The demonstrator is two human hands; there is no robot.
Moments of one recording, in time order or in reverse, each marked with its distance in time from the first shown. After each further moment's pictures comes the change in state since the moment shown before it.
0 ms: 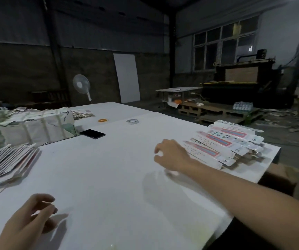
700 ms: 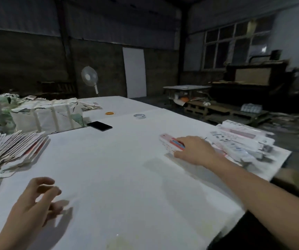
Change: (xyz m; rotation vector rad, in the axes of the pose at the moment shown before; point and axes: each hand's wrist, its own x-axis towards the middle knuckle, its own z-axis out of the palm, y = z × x) left_hand -0.001 -0.013 -0.010 -0.164 0.110 -0.025; right_hand -0.015 0.018 -0.032 -0.158 -0.072 0.095
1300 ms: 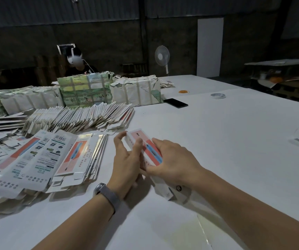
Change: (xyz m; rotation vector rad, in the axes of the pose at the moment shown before) left_hand -0.005 0.016 0.009 -0.169 0.048 0.160; right_hand -0.062 -0.250 0.076 0.396 -0.141 -0.591
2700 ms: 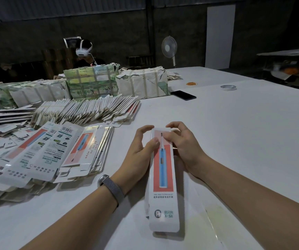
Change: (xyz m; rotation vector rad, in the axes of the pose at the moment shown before) left_hand -0.008 0.013 0.000 -0.009 -0.304 -0.103; right_hand 0.018 0.017 0.018 1.157 0.136 0.181
